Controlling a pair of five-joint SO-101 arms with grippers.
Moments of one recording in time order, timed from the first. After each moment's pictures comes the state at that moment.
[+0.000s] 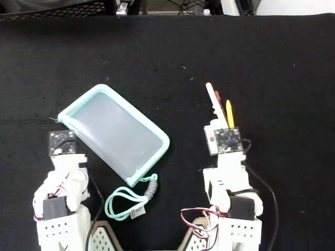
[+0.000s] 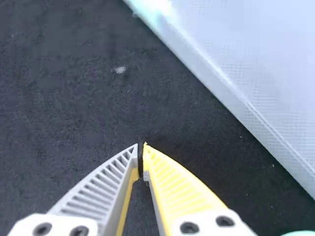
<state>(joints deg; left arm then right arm) -16.2 -102.5 96.6 71.3 -7.0 6.5 -103.7 96.5 73.5 9.2</state>
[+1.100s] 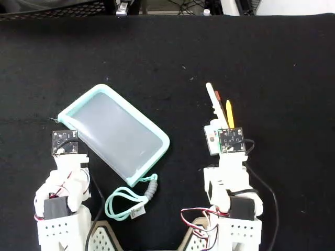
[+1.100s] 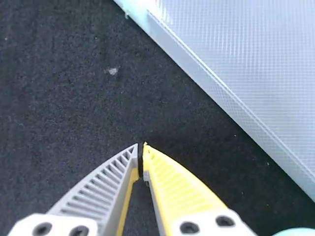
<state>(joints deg) -14.9 -102.5 96.6 71.3 -7.0 6.5 -103.7 96.5 73.5 9.2</state>
